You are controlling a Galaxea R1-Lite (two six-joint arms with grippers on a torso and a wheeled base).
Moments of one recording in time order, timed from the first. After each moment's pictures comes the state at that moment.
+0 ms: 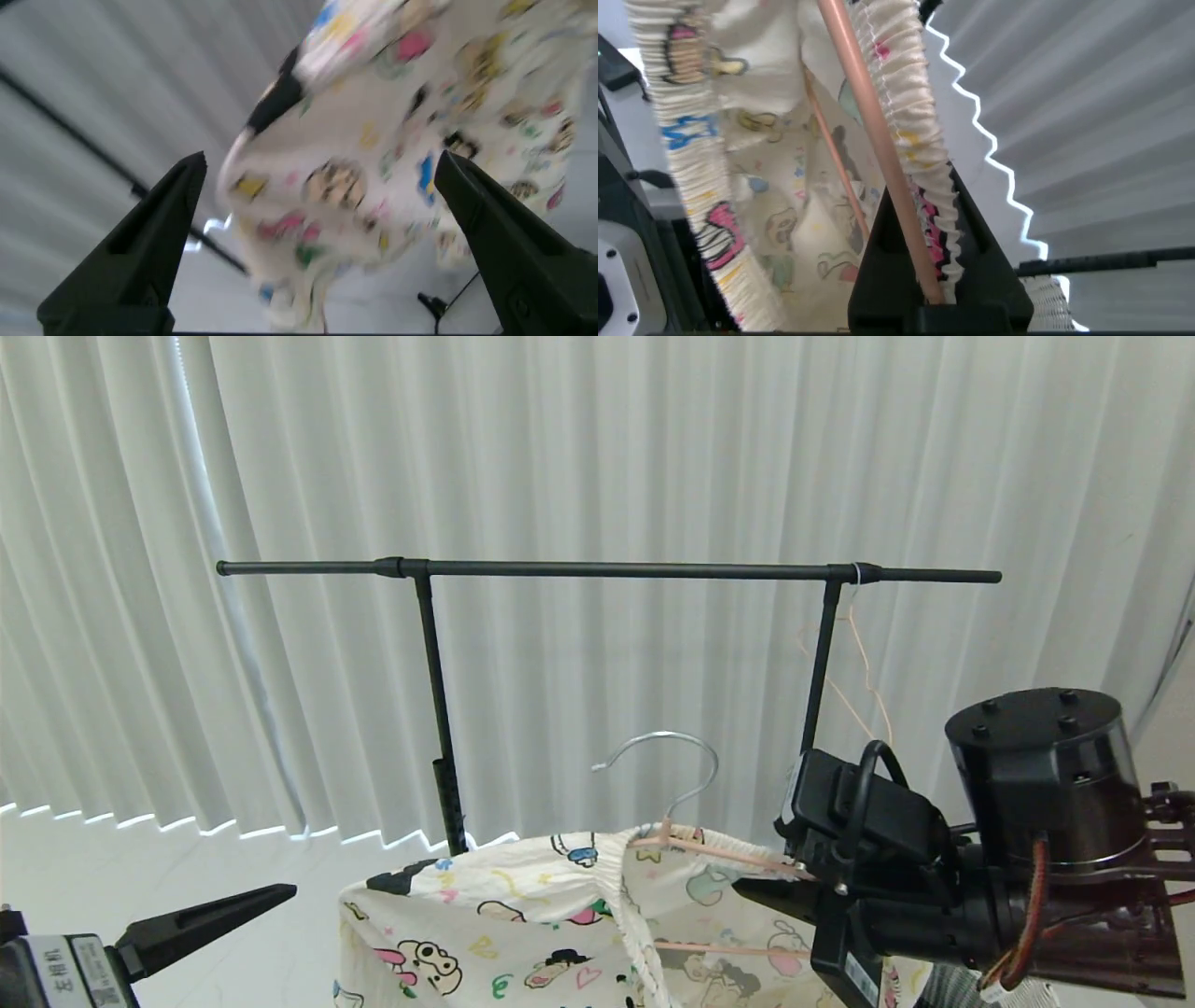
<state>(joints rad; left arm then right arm) -0.67 0.85 -0.19 -0.35 0.07 0.34 0.91 1.52 -0.77 -0.23 0.09 -0.31</state>
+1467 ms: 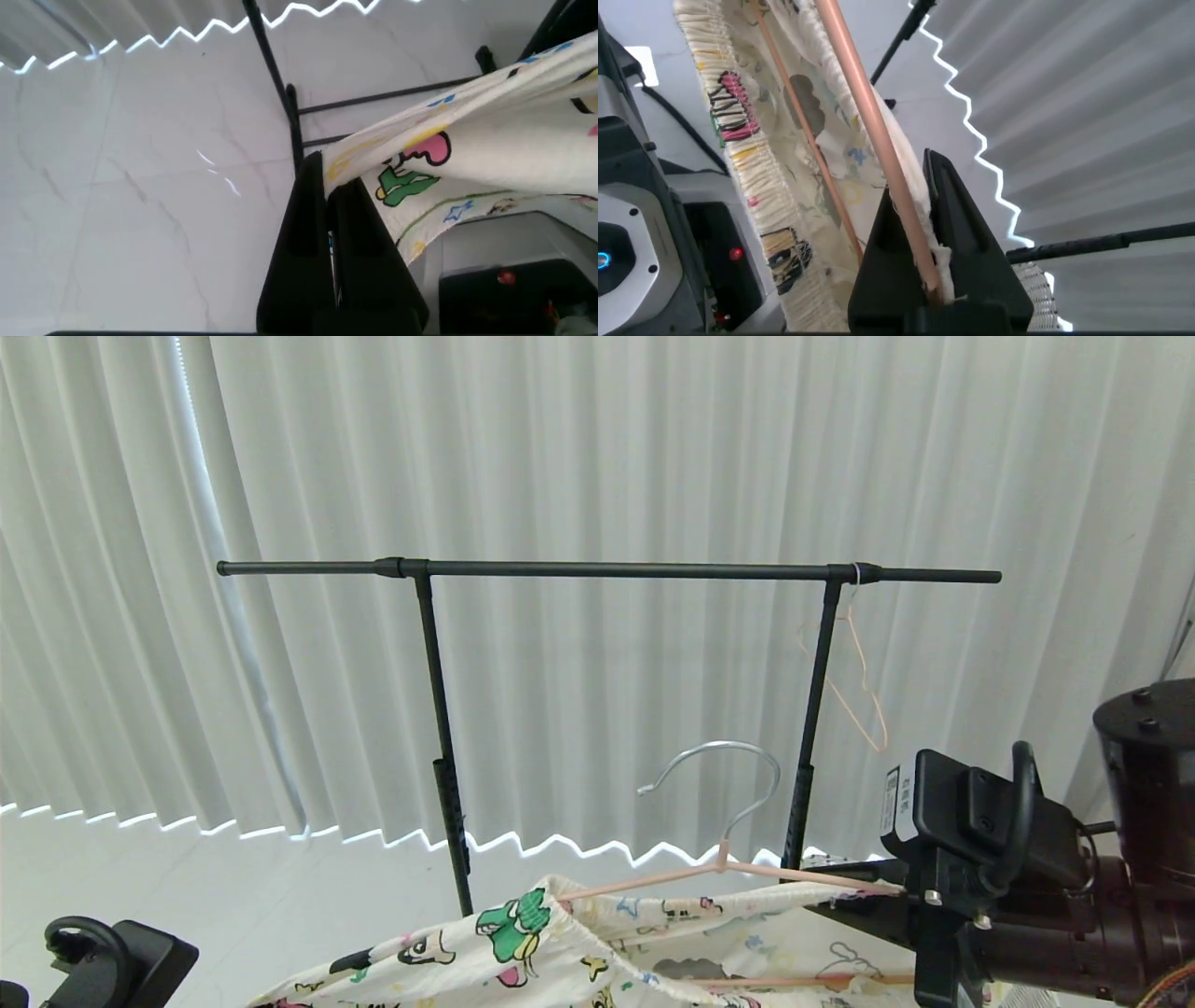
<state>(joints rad) -0.19 1.03 -0.02 -0.36 0.06 0.13 0.90 1.35 -0.73 -0.12 0.10 -0.34</state>
